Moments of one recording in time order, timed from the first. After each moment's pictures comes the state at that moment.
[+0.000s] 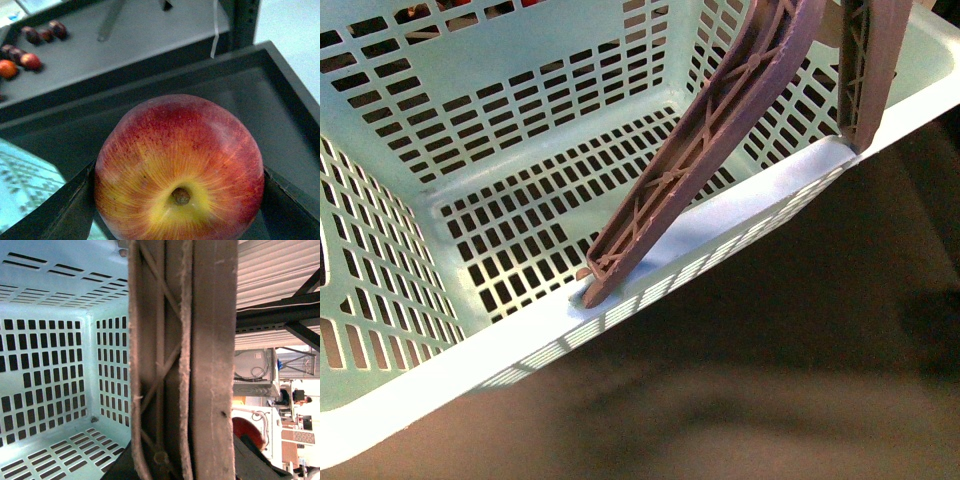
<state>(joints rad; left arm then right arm) -0.50 1.54 1.12 0.03 0.05 -1.12 -0.01 1.35 0.85 0.17 0.00 0.31</state>
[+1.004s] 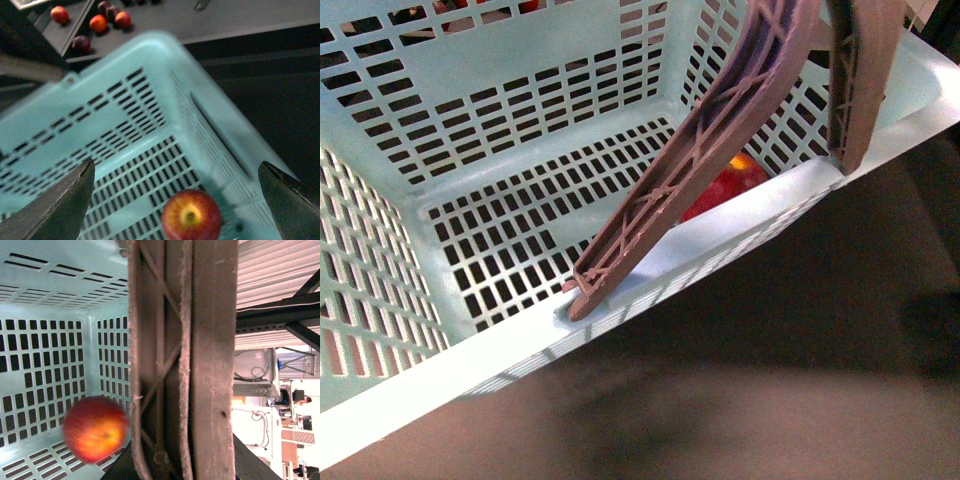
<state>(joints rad) -0.50 1.55 1.12 0.03 0.05 -1.11 0.48 1.40 0.87 0.18 0.25 0.39</state>
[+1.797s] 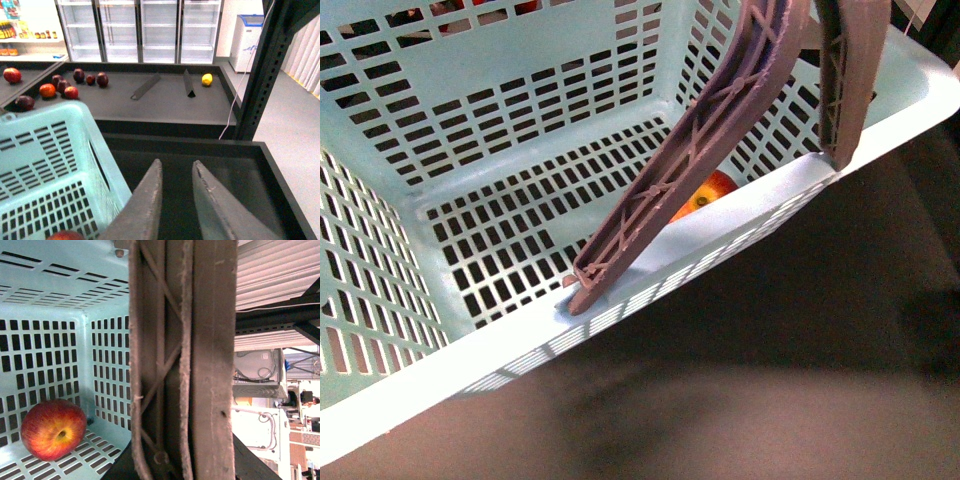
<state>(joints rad) -0.50 1.56 1.12 0.03 0.05 -1.11 0.31 0.74 0.42 0.33 0.30 -0.01</state>
